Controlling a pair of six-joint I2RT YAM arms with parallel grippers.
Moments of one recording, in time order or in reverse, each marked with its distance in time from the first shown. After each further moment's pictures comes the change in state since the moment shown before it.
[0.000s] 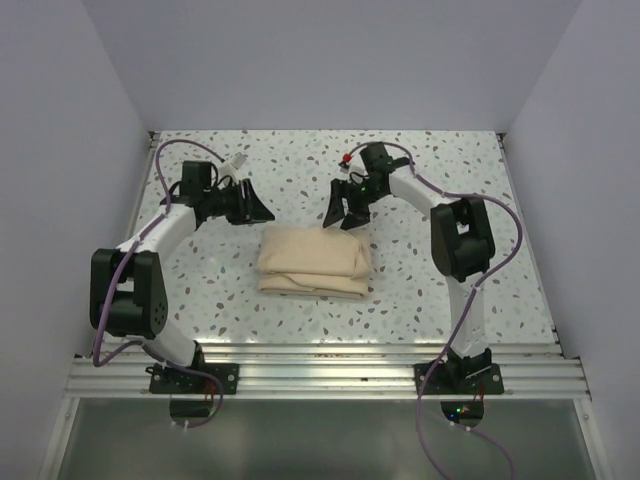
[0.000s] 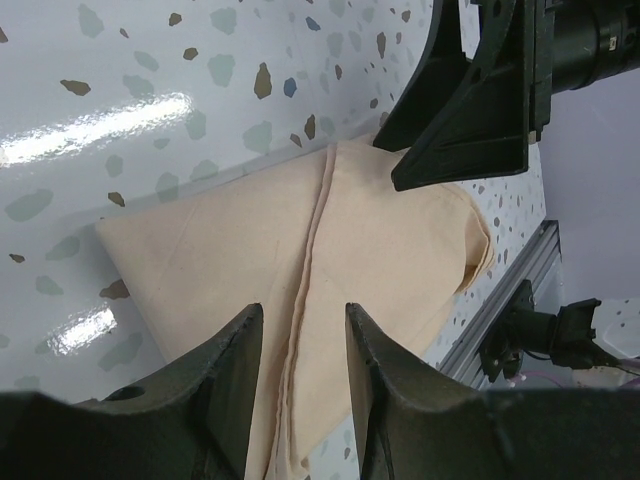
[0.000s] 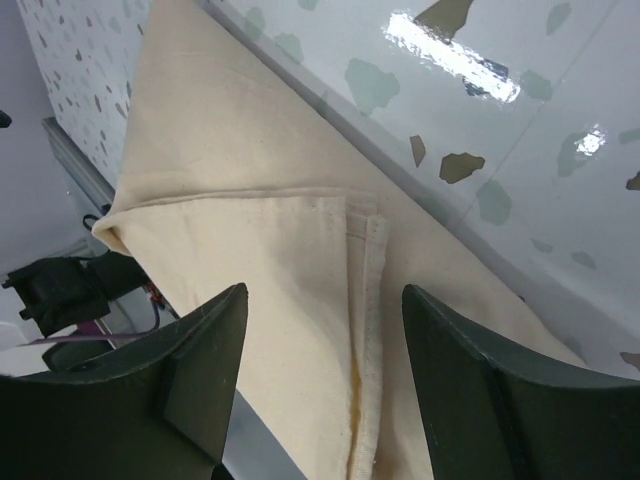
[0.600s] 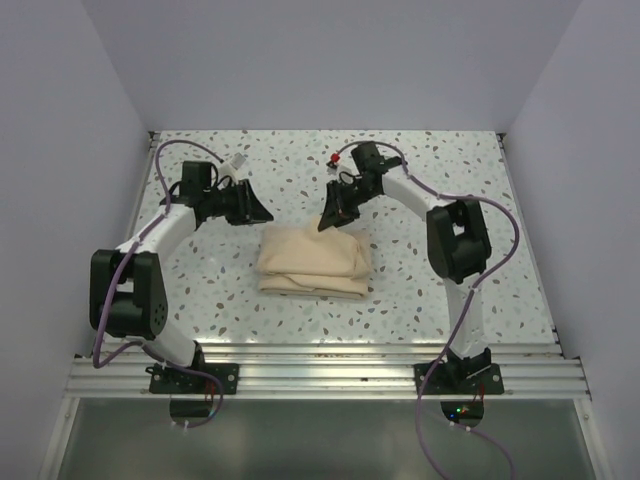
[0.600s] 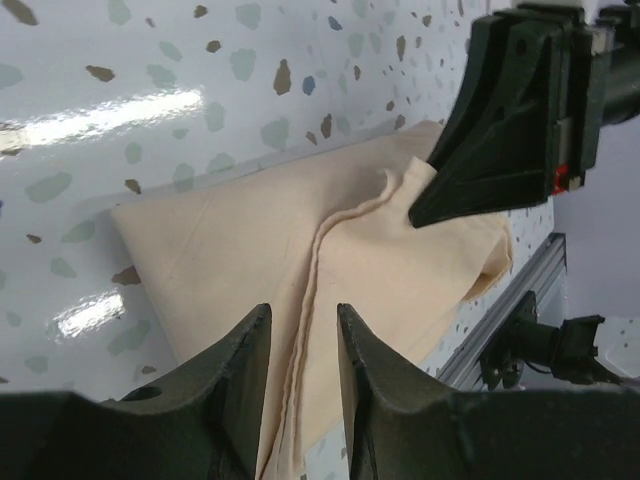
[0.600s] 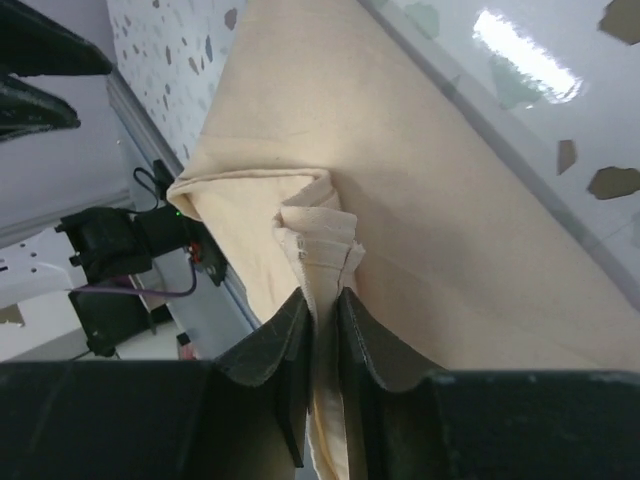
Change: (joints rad) left arm 0.000 -0.003 -0.001 -0.006 -0.004 -0.009; right arm 0.048 0.006 0.041 -0.004 -0.129 -0.004
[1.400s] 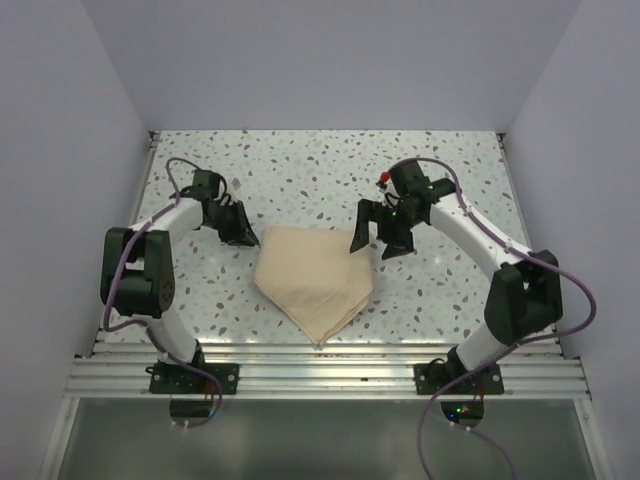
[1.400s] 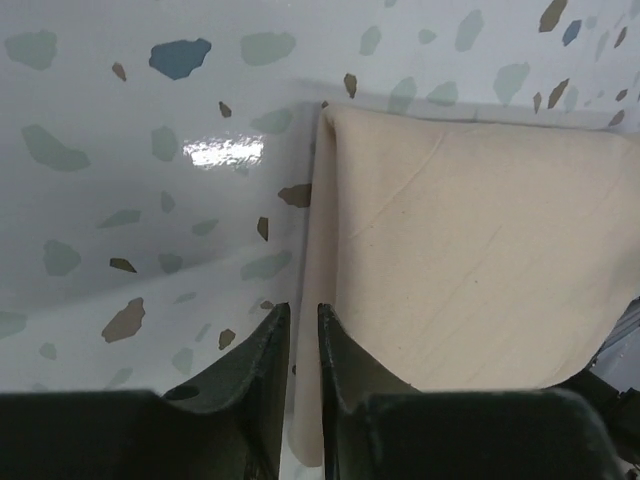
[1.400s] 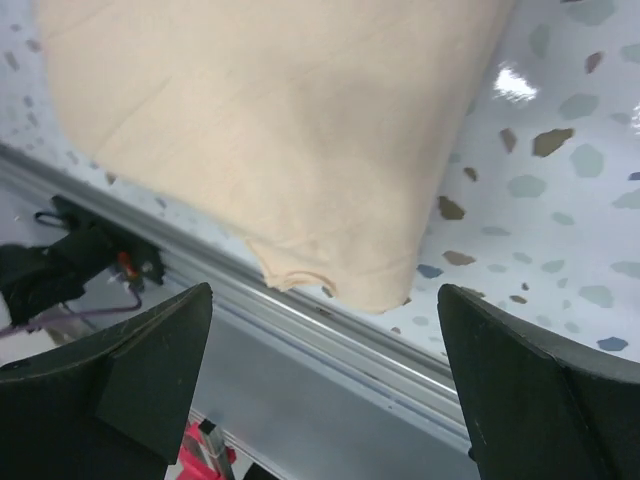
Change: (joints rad) left arm 0.002 0.137 0.049 -0.238 -0.312 -0.039; right arm -0.027 -0.645 -0.490 -0.161 0.361 0.162
